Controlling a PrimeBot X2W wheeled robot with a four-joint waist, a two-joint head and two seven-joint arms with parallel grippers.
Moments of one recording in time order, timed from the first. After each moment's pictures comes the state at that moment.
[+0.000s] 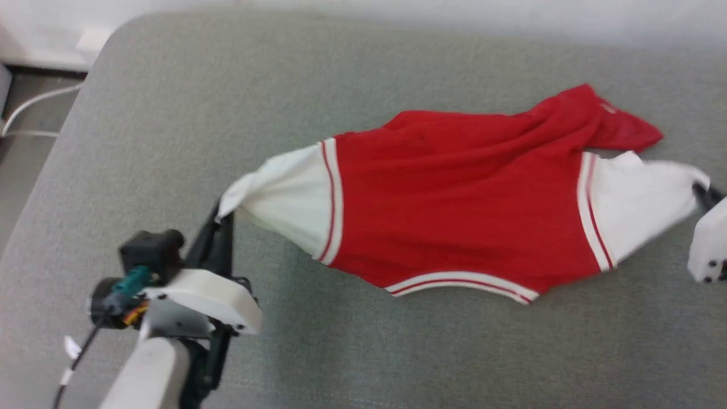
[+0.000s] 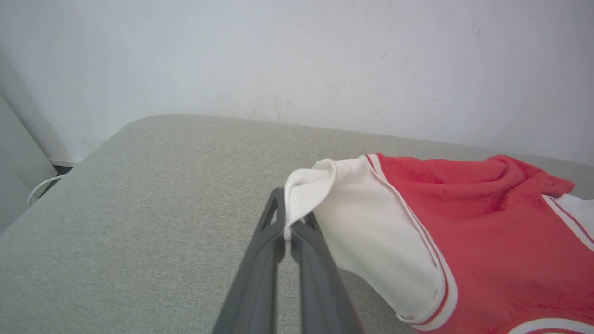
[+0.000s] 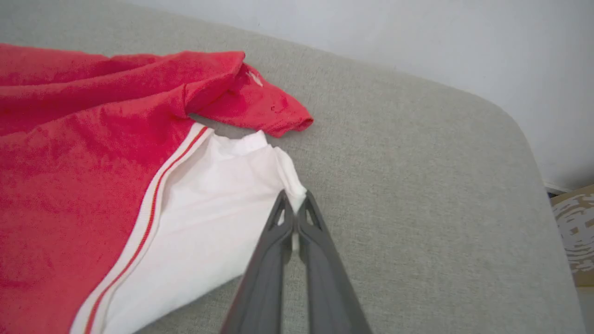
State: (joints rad) left arm -0.19 0.29 -0.27 -0.03 -0.42 0.19 0.02; right arm -0.37 -0.44 -0.05 0.33 0.25 0.13 0.40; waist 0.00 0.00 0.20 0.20
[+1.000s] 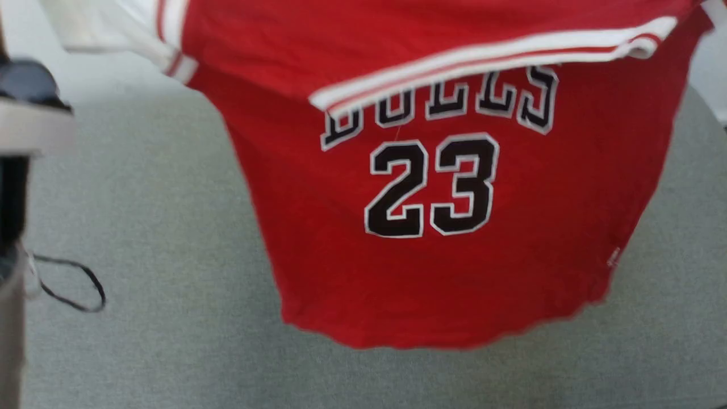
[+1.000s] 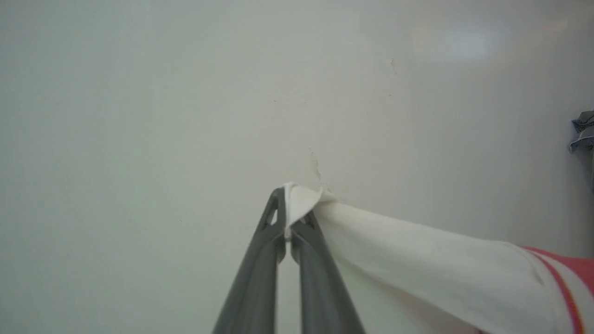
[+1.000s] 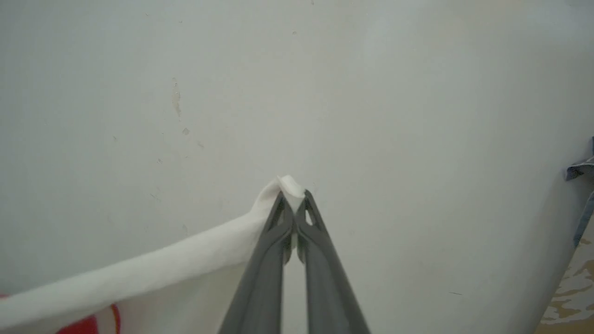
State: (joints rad) left arm -0.62 0.52 -0.03 -0.37 -0.51 0.15 0.15; right arm -0.89 -0.53 -0.05 -0.06 0.43 0.13 0.44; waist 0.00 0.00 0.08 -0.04
